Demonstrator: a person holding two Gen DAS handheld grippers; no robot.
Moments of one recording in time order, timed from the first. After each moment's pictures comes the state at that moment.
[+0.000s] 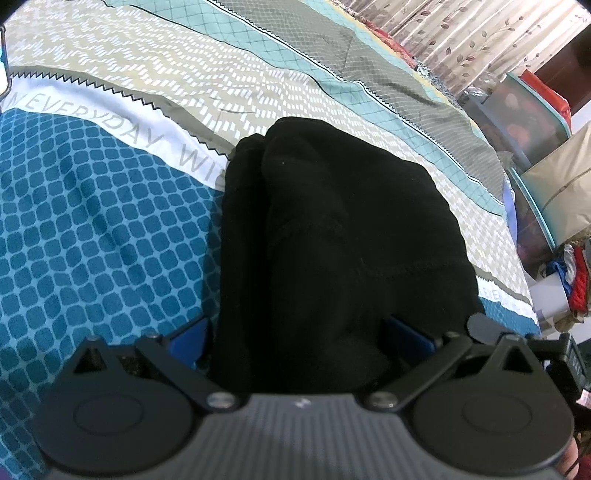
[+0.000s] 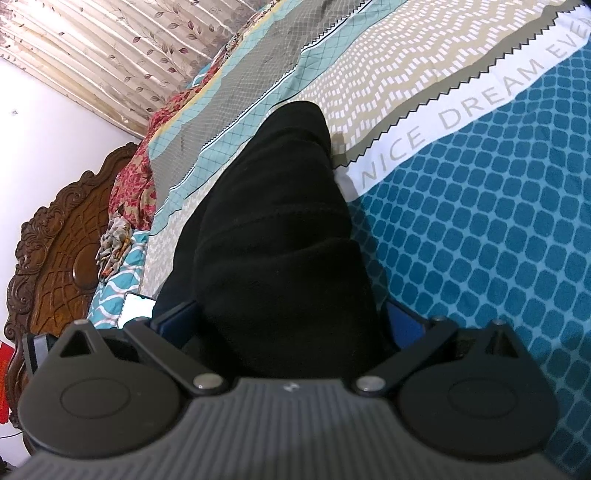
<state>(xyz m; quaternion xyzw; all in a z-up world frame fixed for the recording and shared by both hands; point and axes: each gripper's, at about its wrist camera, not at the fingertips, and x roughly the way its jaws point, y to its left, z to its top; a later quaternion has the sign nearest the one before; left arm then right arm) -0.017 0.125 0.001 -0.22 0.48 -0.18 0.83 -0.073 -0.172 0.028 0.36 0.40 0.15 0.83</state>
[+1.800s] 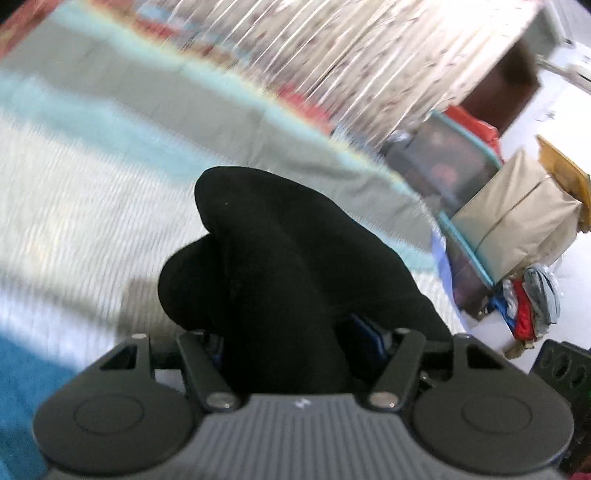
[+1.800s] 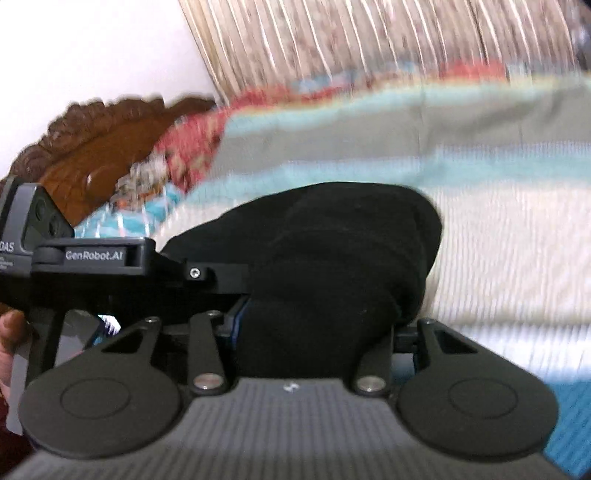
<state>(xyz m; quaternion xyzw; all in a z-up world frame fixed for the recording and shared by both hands) 0.066 0.101 0.105 -0.21 0.36 -0.27 0.87 -0.020 -0.116 0.109 0.11 0.29 0.24 0.92</state>
